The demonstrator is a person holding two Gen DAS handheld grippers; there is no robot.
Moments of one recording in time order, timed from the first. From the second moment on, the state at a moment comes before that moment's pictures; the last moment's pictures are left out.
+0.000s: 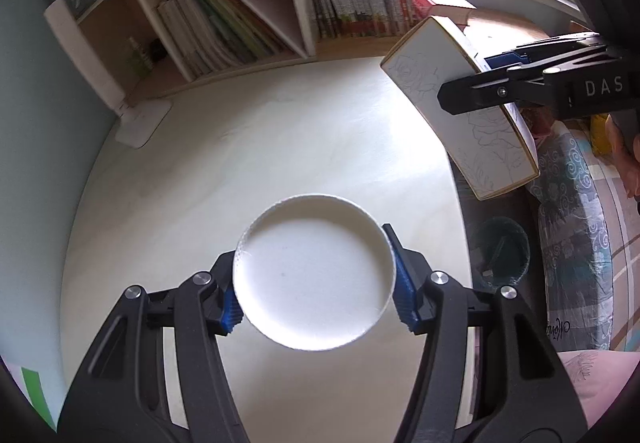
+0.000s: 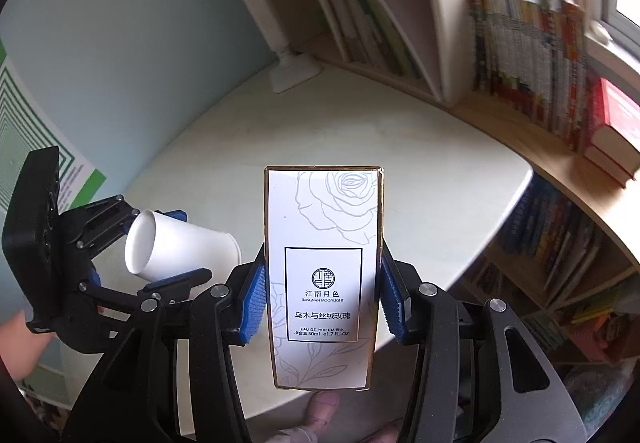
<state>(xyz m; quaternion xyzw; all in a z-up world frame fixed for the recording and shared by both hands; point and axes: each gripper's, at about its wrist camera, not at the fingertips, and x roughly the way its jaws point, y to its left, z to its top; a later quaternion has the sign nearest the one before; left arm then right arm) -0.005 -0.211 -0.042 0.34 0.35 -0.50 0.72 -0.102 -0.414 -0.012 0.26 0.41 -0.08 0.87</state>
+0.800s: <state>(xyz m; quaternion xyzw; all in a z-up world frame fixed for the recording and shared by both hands) -0.266 -0.387 -0.125 0.44 0.34 -0.65 0.52 -0.442 -0.507 -0.127 0.43 0.38 -0.29 0.76</state>
